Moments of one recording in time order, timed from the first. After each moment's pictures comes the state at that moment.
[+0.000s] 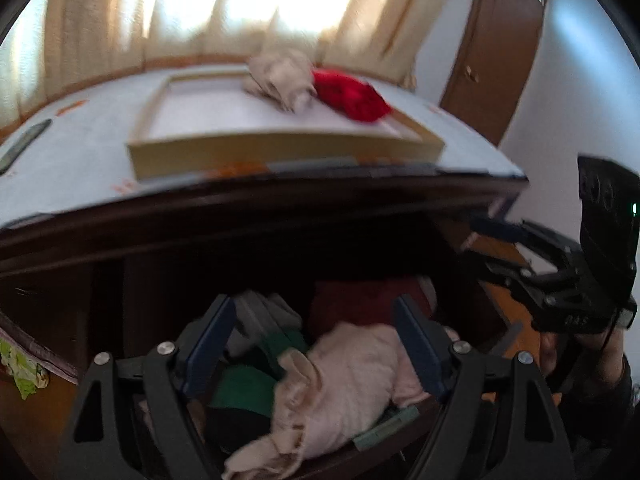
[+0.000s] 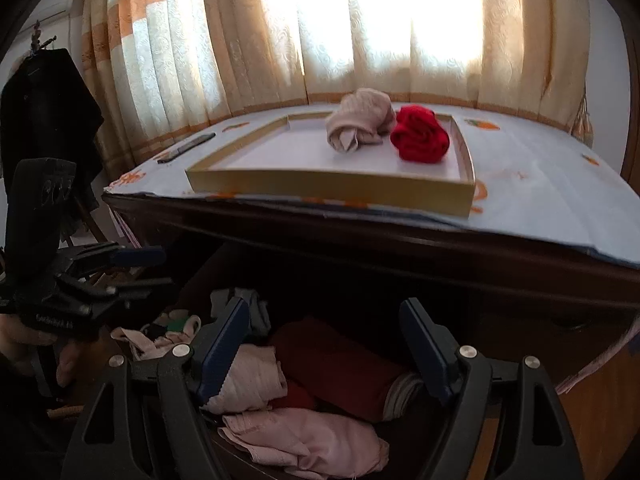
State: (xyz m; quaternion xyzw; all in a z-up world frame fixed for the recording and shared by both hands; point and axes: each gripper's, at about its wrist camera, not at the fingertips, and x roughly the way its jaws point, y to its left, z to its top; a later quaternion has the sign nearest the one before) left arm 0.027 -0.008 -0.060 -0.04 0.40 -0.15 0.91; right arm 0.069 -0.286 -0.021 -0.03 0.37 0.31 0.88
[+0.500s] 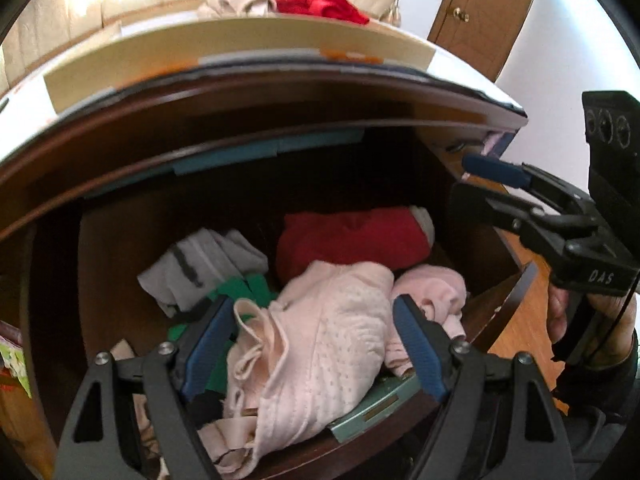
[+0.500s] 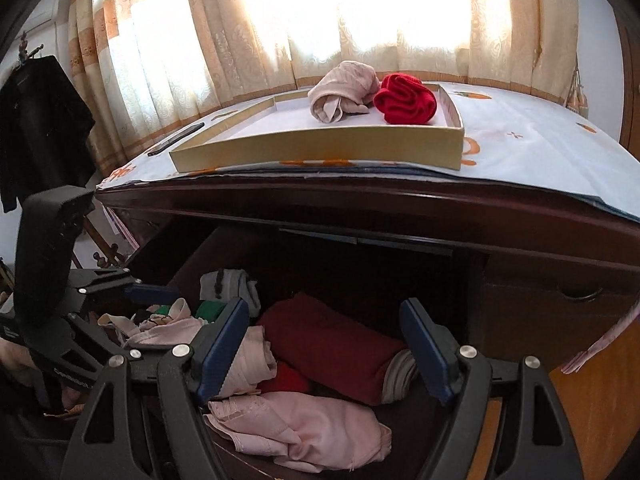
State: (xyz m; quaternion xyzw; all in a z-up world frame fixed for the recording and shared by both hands) left arm 0.035 -0.037 -0.104 -0.02 0.48 -0.17 0.86; right arm 0.068 -0.294 -0.045 -0.01 0.39 0.30 0.87
